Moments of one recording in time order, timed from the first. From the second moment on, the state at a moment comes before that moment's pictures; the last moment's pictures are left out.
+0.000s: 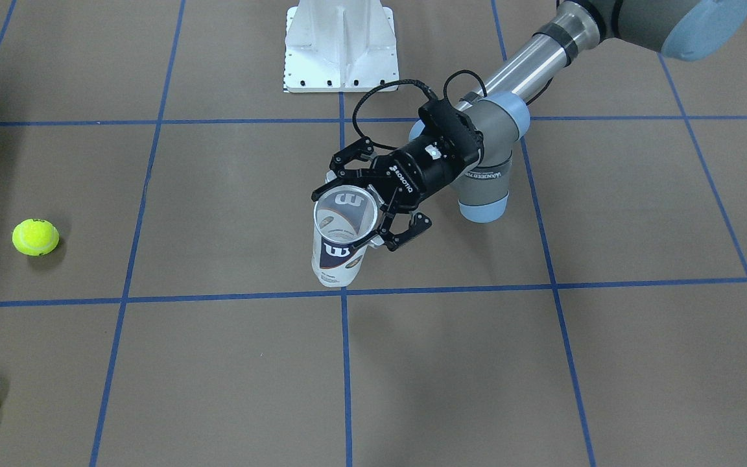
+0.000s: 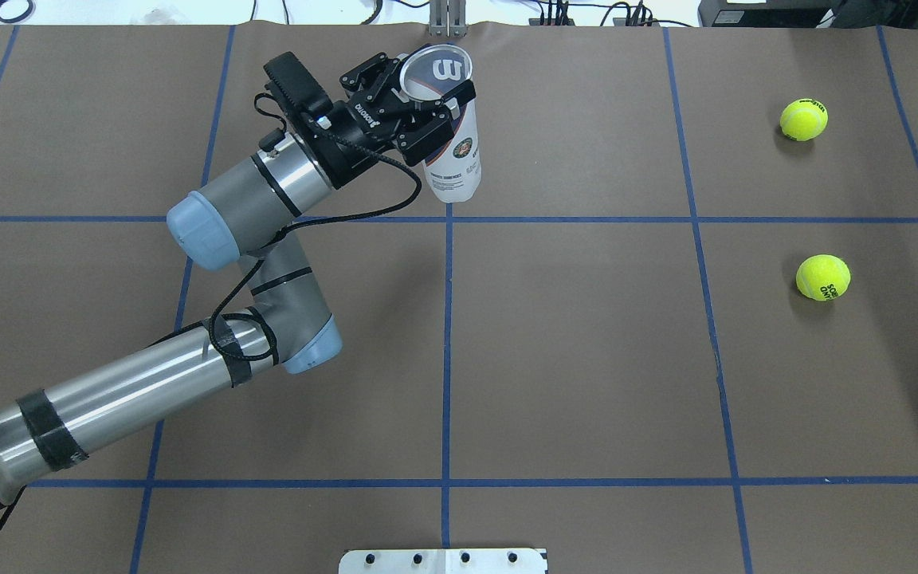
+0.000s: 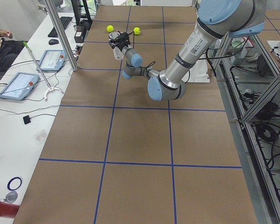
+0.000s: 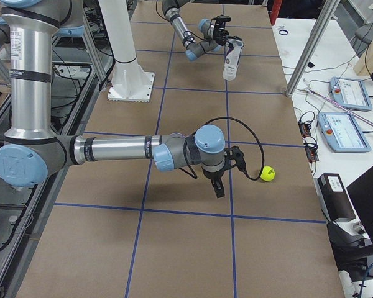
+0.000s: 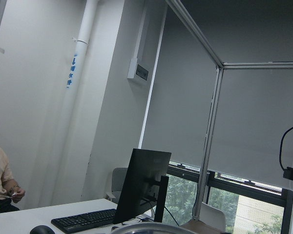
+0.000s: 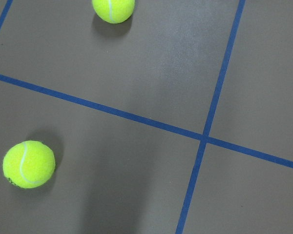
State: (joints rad) left arm -0.60 -2.40 -1.01 -3.60 -1.35 -0.59; right arm 1.51 -1.65 1.73 -1.35 2.38 -0.03
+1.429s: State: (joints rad) left arm -0.49 -2.37 -0.96 -3.61 -1.30 -0.42; right arm 1.49 -1.62 1.75 -1.35 2.39 0.13
